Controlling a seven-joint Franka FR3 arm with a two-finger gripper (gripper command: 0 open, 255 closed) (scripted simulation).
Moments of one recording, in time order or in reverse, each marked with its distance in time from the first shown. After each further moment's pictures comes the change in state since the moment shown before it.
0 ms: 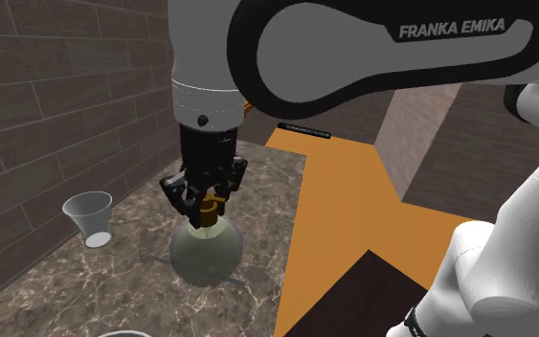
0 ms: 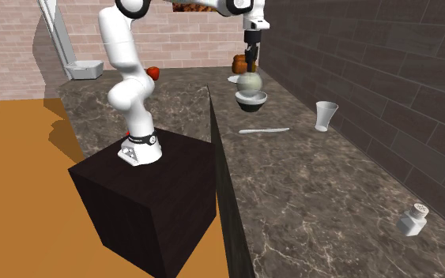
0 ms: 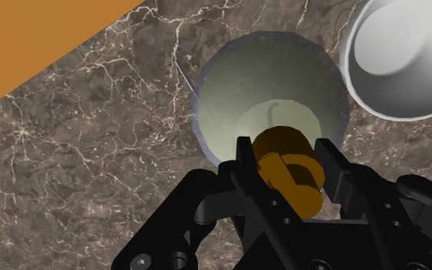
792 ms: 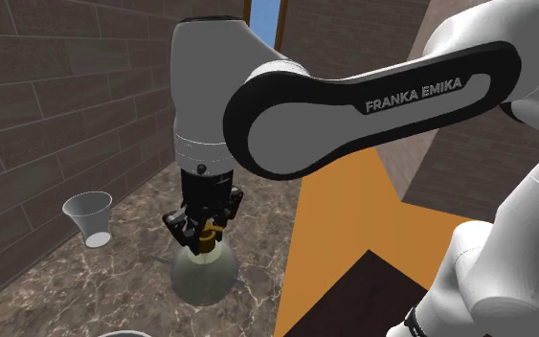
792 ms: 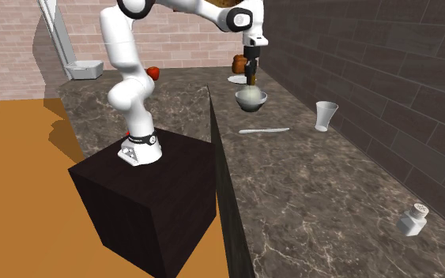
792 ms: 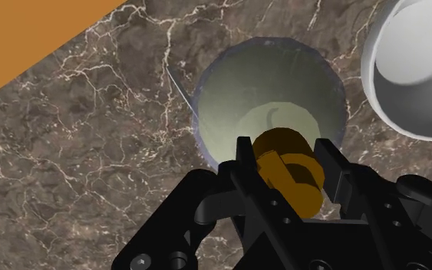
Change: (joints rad) arm 0.003 0.020 0.005 -0.140 -0.010 0.158 0.011
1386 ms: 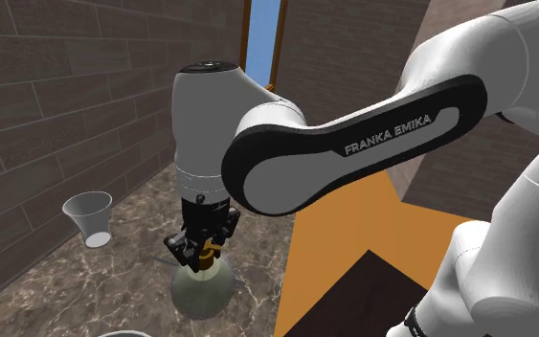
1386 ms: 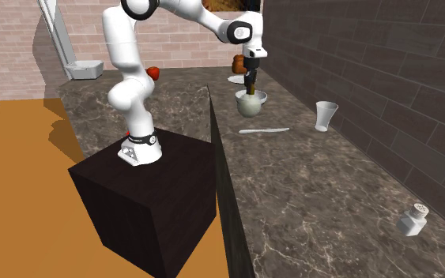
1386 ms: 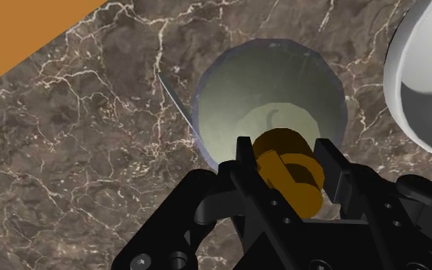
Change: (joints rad) arm 0.002 0.039 0.004 -0.082 -0.021 0.116 0.017
